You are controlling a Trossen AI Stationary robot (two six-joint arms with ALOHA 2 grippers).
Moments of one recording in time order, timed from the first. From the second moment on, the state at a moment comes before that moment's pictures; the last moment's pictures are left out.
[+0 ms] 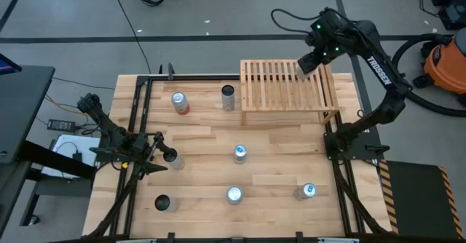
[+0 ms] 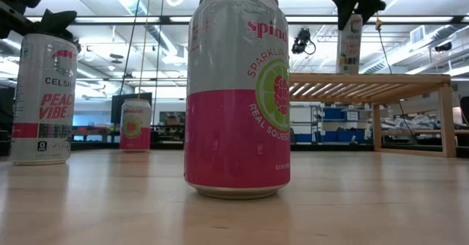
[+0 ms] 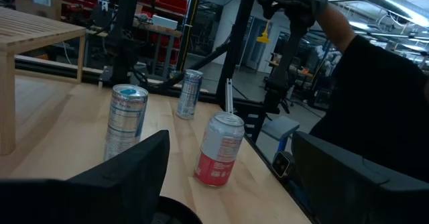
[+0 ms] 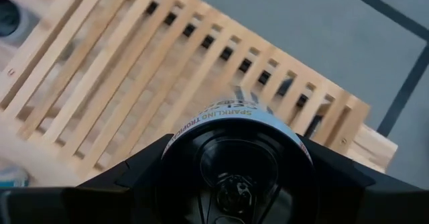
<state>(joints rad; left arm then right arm) -0.78 0.01 0.01 0.10 -0.52 -0.25 -0.85 1.44 1.91 -1.57 0.08 0.16</state>
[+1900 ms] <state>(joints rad) -0.78 0.01 0.01 0.10 -0.52 -0.25 -0.99 1.43 1.81 -1.57 0.07 0.15</state>
